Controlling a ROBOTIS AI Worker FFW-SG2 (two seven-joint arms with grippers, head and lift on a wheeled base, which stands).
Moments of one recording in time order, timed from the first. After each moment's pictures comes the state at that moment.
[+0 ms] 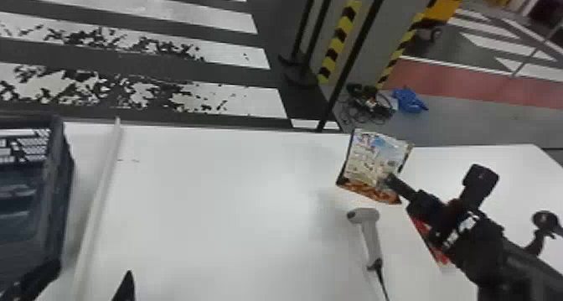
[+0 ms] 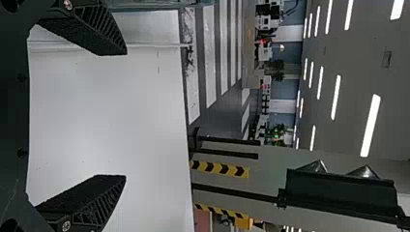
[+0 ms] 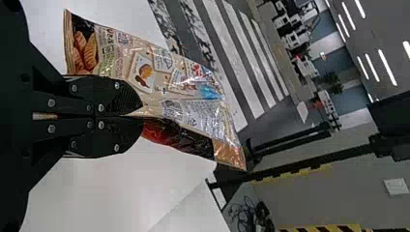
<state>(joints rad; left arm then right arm) 0.69 0.34 -0.25 -2.11 0.15 0.00 0.04 0.02 -0.15 -0.70 -1.74 -0.29 0.79 0.41</state>
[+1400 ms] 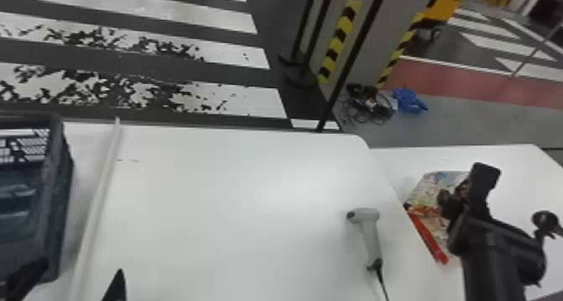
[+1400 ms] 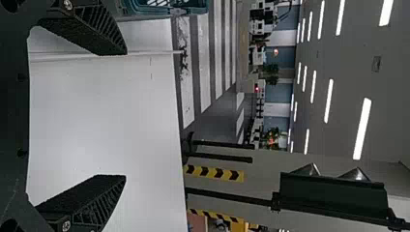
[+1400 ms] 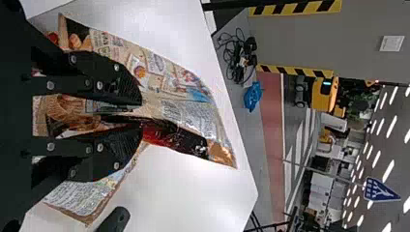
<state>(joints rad) 0.72 0.34 -0.23 -2.13 0.15 -0.02 0.03 -0.27 -0.35 -0.65 -1.06 0.06 0.40 -0.05</state>
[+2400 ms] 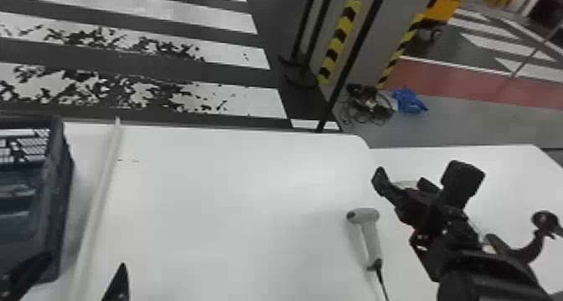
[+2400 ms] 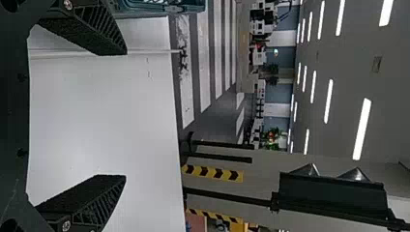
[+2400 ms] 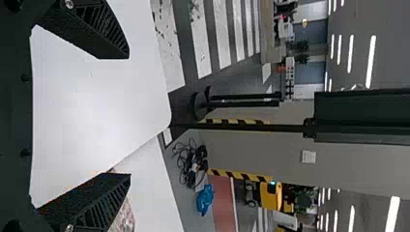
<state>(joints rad) 0.70 0.33 -0.23 -2.15 0.14 0.01 0.04 0.28 -0.15 -0.44 -2.01 -0.27 0.52 0.00</state>
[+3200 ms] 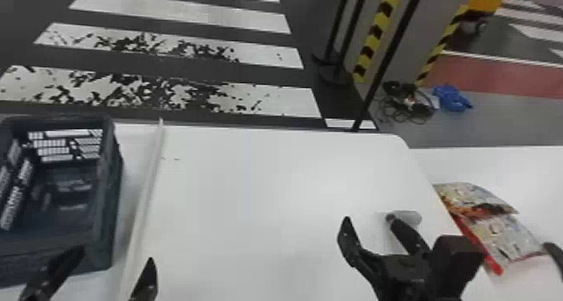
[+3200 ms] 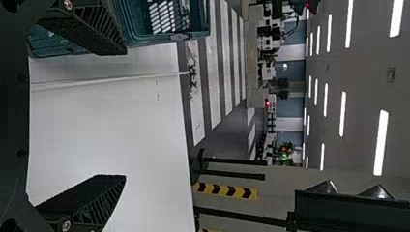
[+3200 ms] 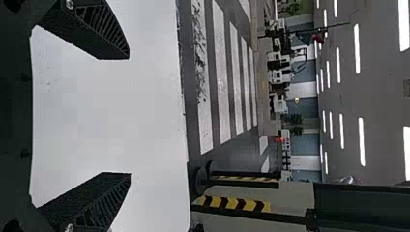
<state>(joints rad) 0.76 0.34 -0.18 -2.25 0.12 0.11 0.09 0.71 -0.02 -0.12 -2.25 -0.14 0.26 0.03</state>
